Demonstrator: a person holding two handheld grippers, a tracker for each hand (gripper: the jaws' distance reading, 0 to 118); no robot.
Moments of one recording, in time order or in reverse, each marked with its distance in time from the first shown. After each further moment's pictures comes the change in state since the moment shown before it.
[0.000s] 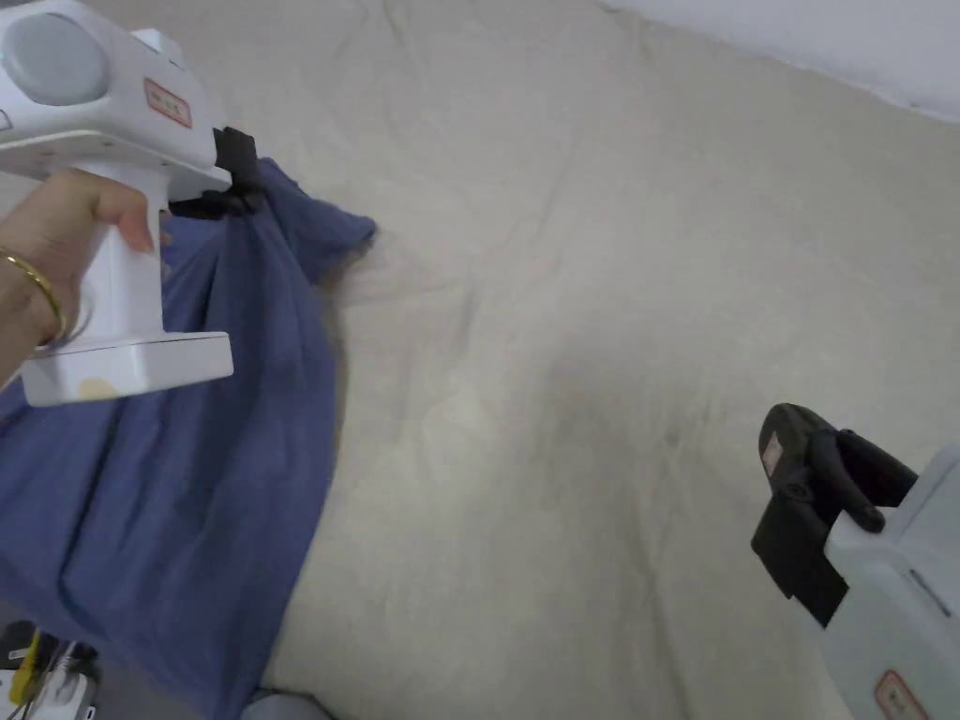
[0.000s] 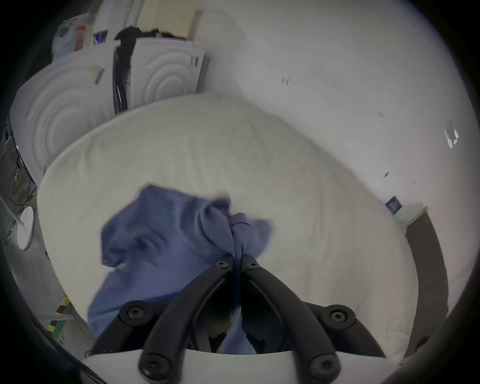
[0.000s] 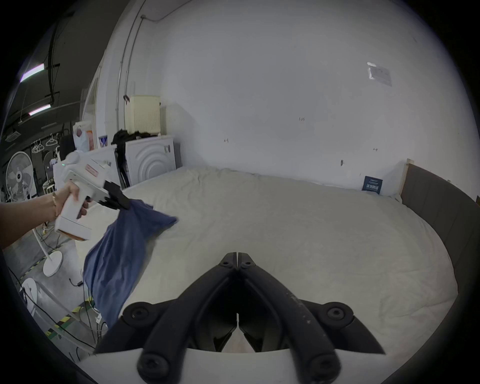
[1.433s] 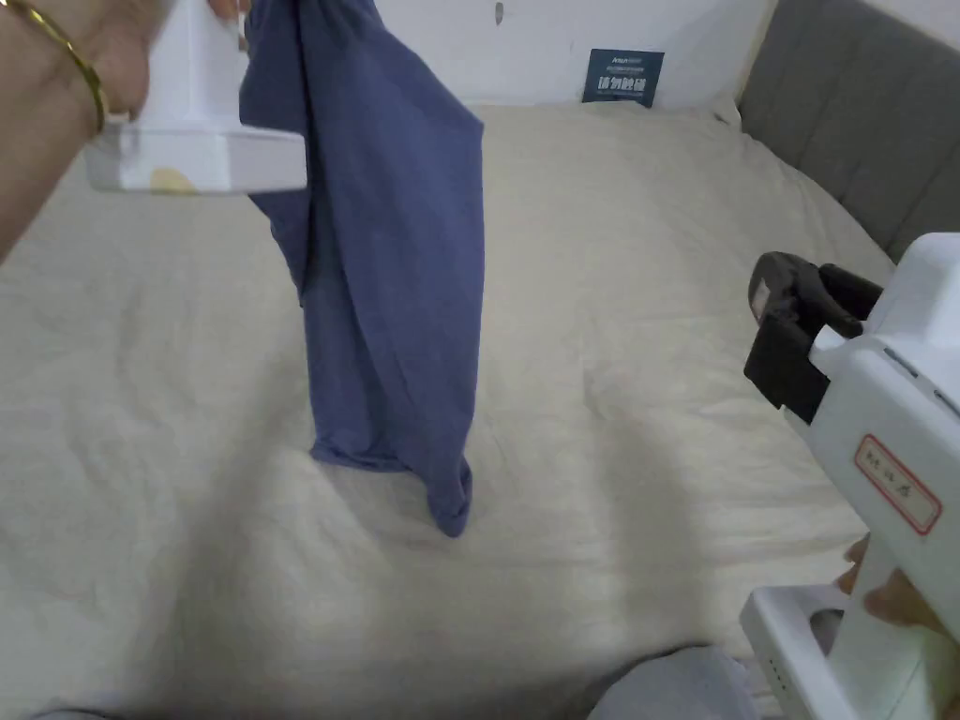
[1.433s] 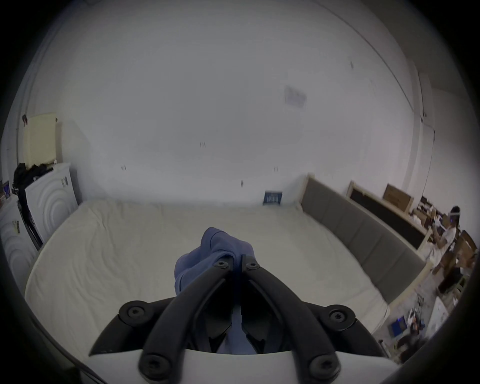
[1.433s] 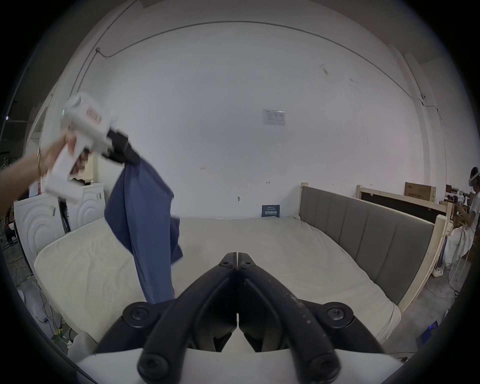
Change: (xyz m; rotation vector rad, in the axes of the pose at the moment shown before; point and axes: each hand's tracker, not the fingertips) left arm 0.386 -0.079 0.173 0.175 -0.472 -0.546; right arm 0.122 -0.027 0.259 0.218 -0.460 -0.128
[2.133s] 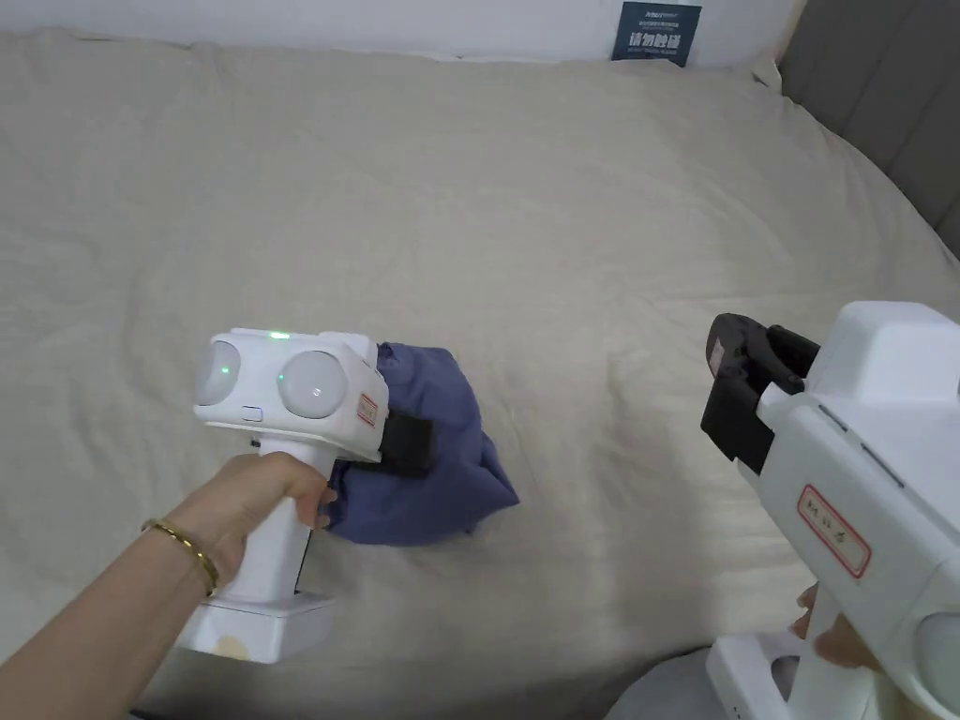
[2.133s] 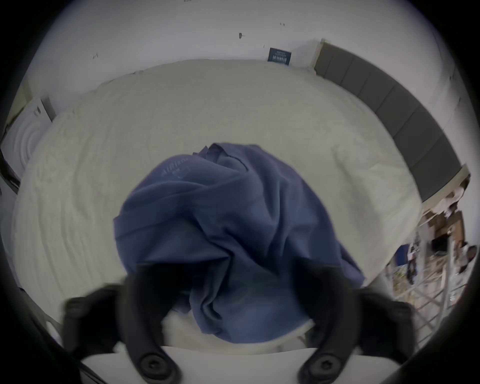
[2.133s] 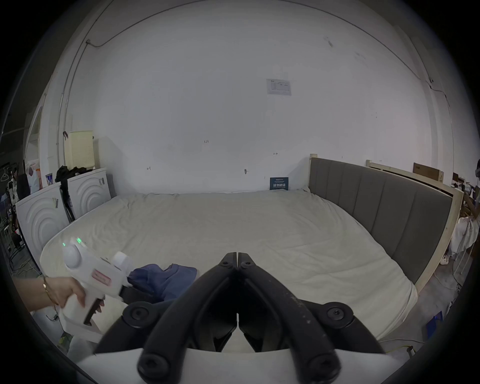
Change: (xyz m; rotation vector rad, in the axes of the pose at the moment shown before) left arm -0.021 -0.256 -0.081 -0.598 -0.031 0.036; right arm -0.017 -0.037 -0.047 -0.144 0.065 -0.021
